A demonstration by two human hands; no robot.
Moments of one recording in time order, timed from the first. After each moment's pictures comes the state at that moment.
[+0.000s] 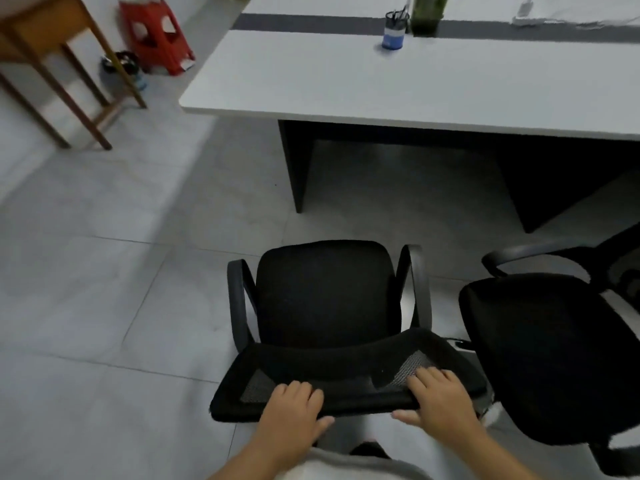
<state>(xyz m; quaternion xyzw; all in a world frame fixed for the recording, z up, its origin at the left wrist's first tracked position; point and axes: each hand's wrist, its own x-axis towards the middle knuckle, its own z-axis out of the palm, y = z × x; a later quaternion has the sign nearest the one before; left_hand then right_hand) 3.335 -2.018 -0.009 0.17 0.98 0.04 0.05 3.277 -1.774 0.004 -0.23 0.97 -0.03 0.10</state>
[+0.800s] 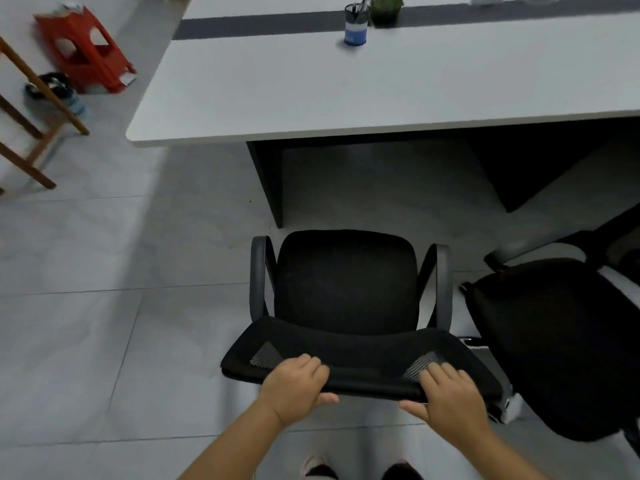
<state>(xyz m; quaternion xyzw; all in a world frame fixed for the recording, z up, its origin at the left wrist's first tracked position) 3.172 -2.091 -0.017 0.34 0.94 0.02 -0.08 3.205 -1.829 -0.021 -0.13 0.99 -0.01 -0.09</state>
